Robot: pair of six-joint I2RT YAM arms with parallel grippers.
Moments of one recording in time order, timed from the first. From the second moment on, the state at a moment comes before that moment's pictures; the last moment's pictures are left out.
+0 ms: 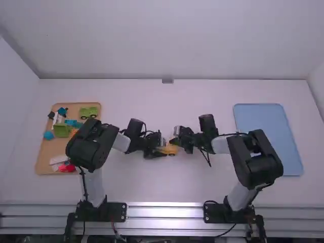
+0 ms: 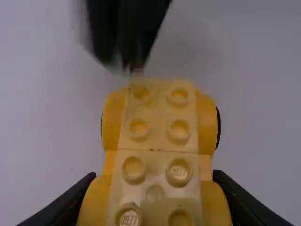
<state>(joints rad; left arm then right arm) -0.31 1.99 0.70 0.31 0.88 0.93 0.27 1.81 0.65 0.31 -1.05 -0.86</state>
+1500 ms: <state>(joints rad) -0.02 0.62 1.05 -1.00 -0.30 -0.33 0.56 1.74 1.33 -0.11 -0.89 -0.50</state>
